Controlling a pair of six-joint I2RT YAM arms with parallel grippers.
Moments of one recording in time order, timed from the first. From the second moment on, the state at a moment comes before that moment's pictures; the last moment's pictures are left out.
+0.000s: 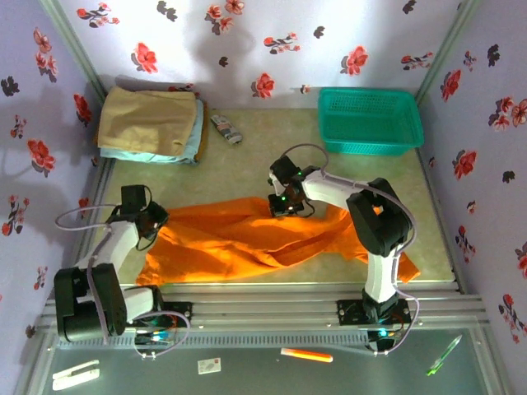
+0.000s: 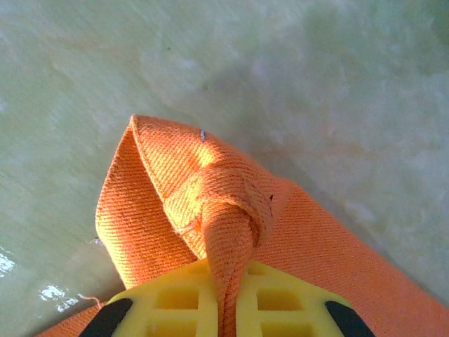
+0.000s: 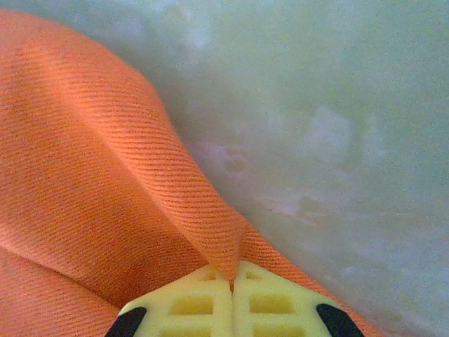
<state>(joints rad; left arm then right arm) 0.07 1.17 0.57 -0.41 0.09 -0.78 0.64 1.92 1.27 -0.63 -0.22 0.36</state>
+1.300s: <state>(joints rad) -0.01 0.44 0.44 -0.47 0.04 -0.85 1.11 1.27 0.64 -0.40 0.10 0.53</state>
